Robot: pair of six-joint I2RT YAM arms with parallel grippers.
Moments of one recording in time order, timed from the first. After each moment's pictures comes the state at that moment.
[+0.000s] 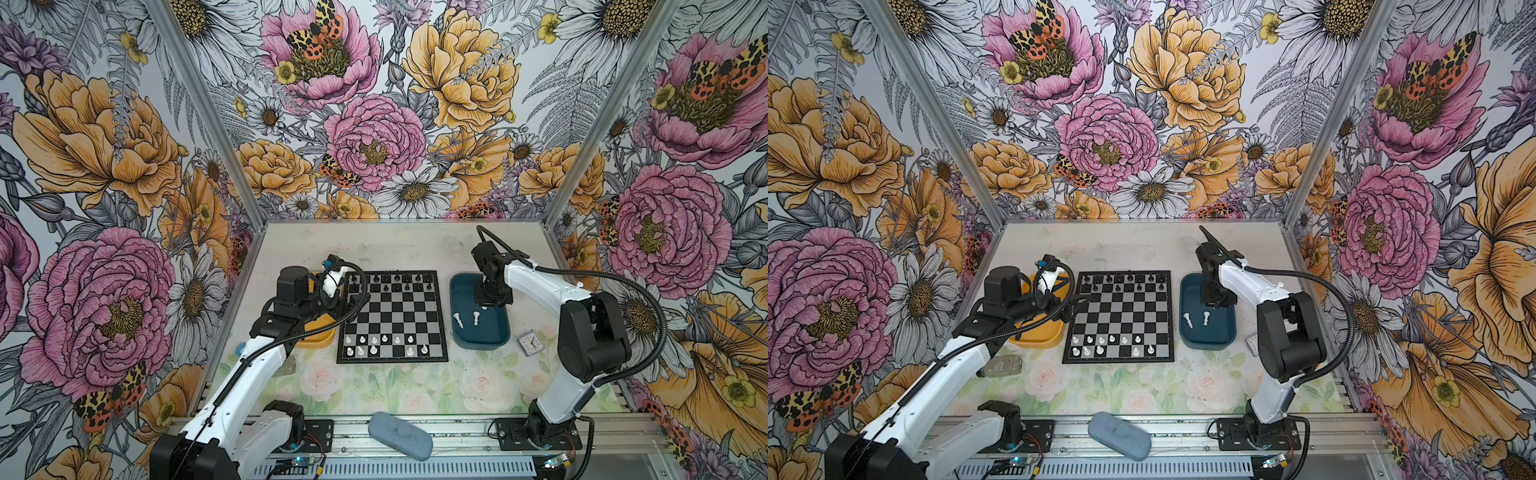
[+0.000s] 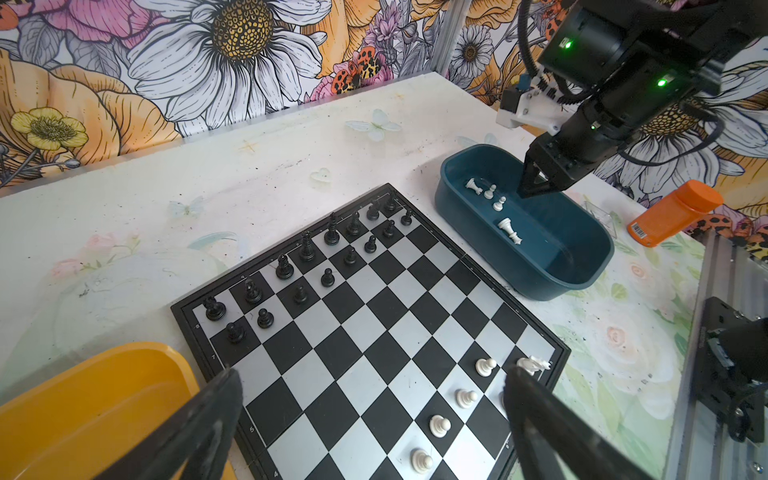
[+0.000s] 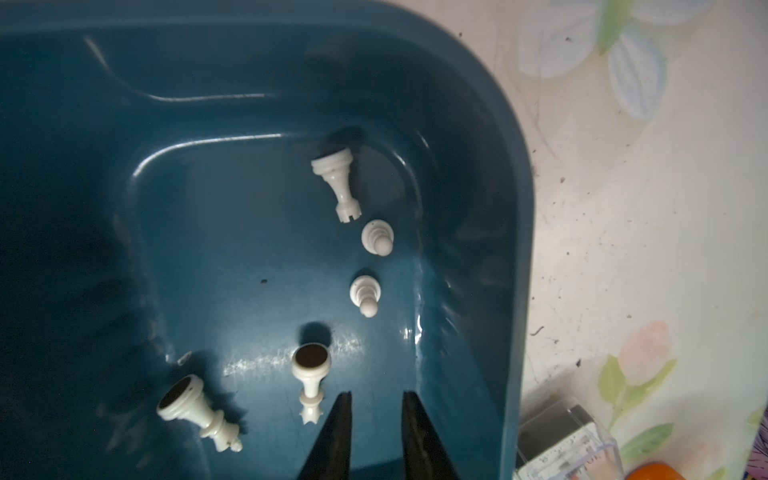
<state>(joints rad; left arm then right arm) -0.21 0.99 0.72 -0.23 0.54 0.10 0.27 1.75 1.27 -0.97 0.16 0.38</state>
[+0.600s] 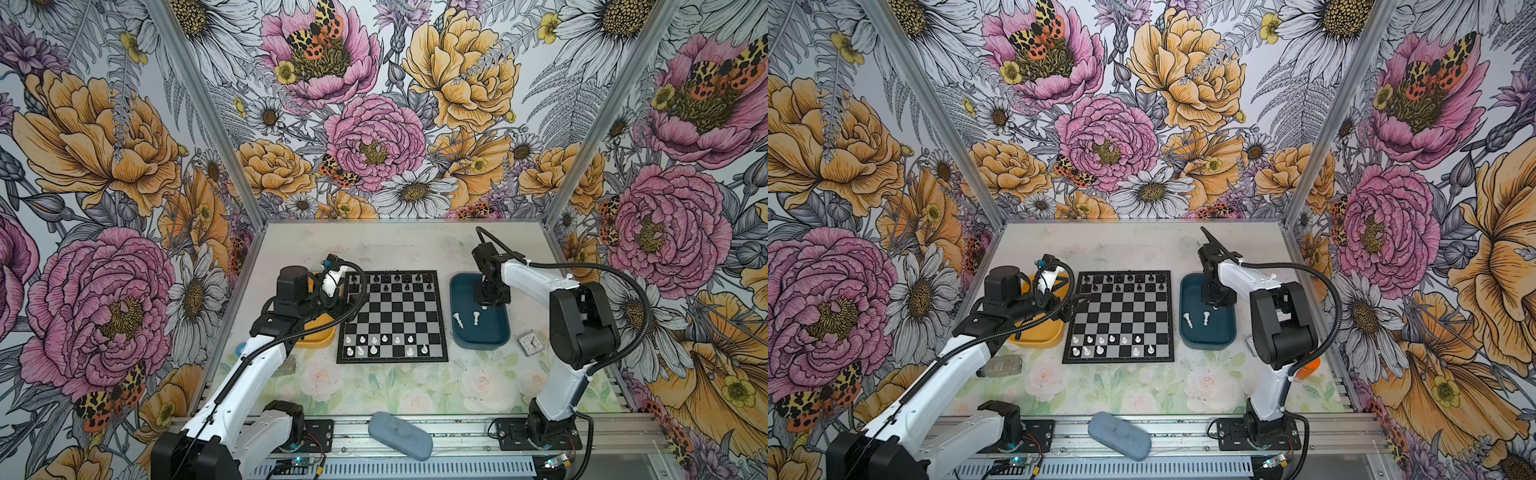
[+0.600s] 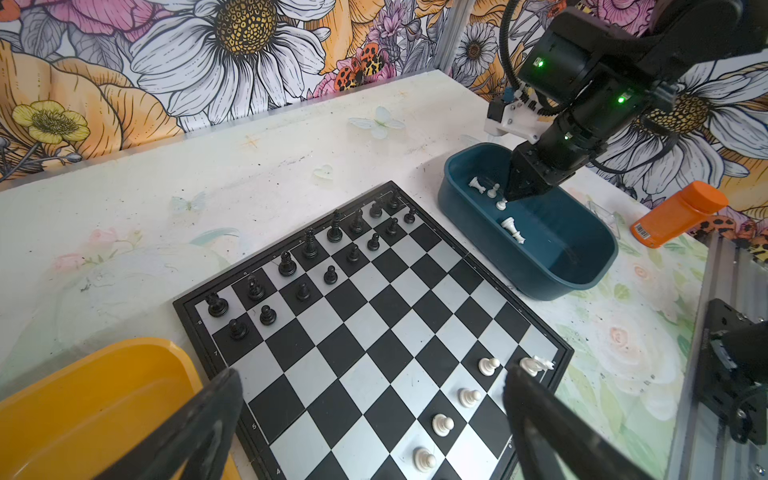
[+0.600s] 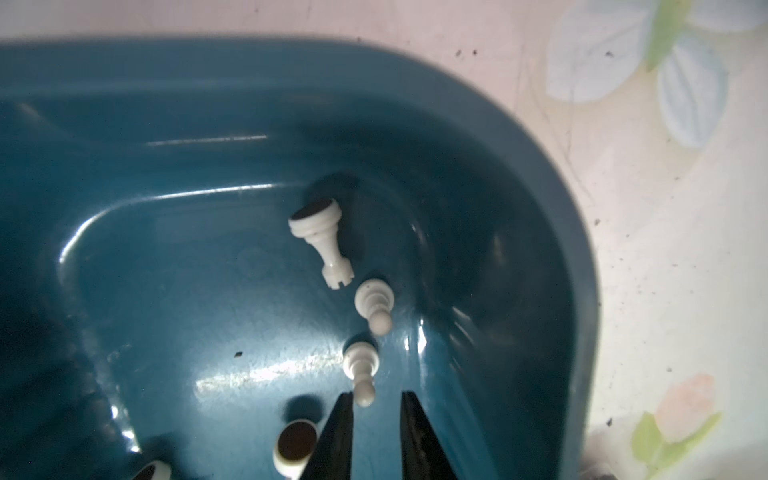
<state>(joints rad) -0.20 1.00 0.72 -0.23 0.54 0.10 0.23 1.83 1.27 -0.88 0.15 0.37</state>
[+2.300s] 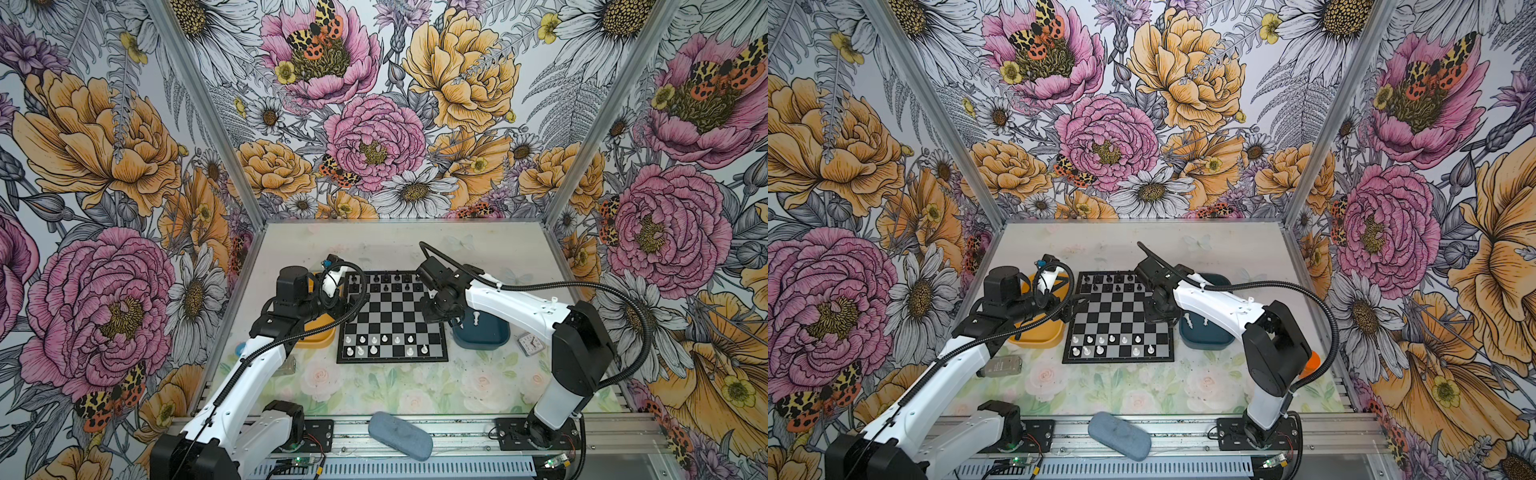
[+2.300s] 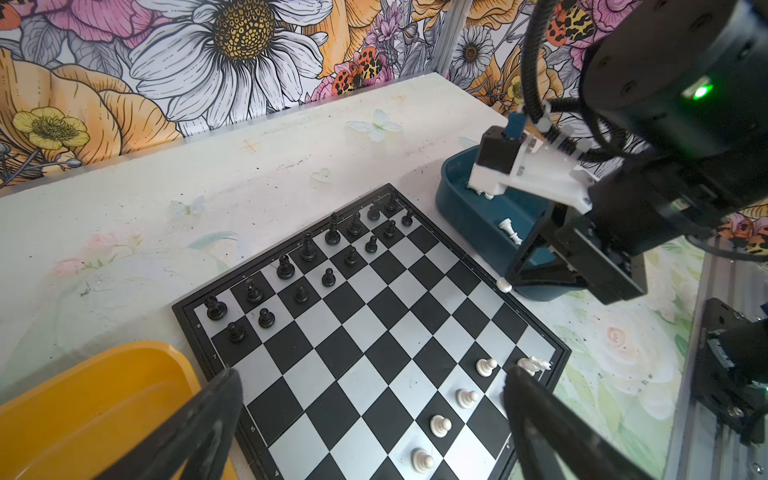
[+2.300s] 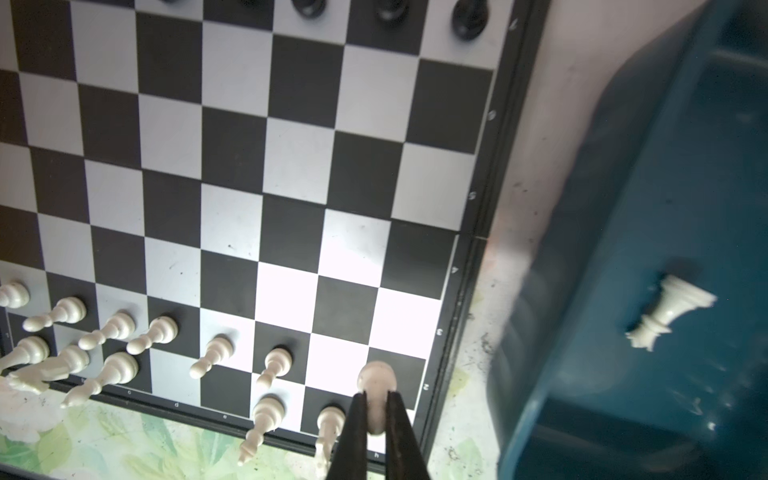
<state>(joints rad) -0.21 0.99 0.72 -0.23 0.54 0.10 0.73 1.74 1.35 -0.95 0.00 0.55</state>
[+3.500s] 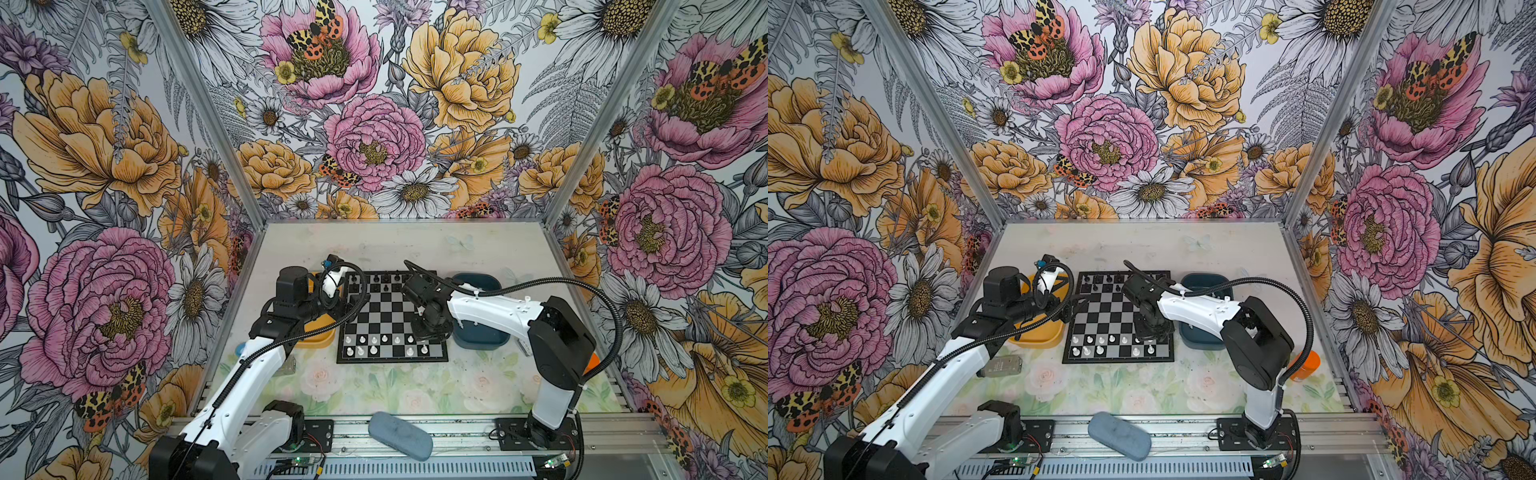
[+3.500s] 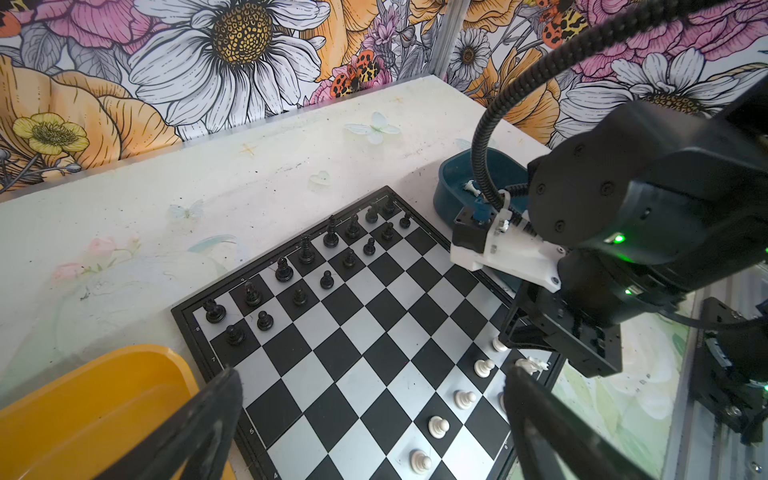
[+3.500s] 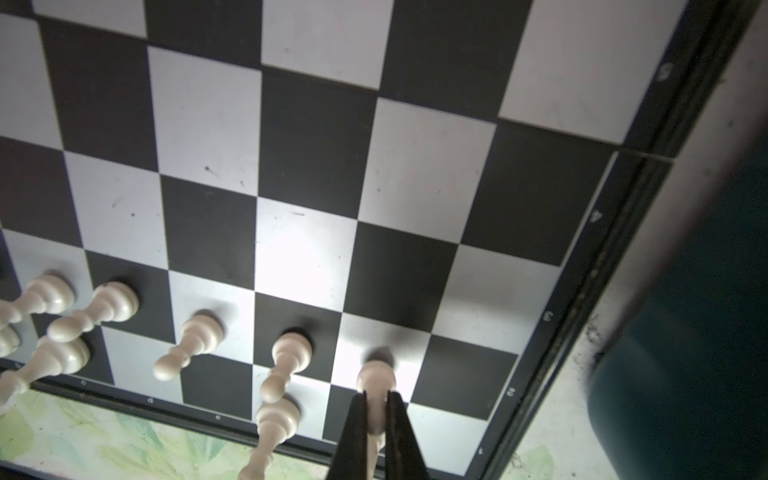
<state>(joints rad) -0.21 0.98 0.72 -0.23 0.54 0.10 0.81 1.82 1.30 -0.92 -0.06 0.61</state>
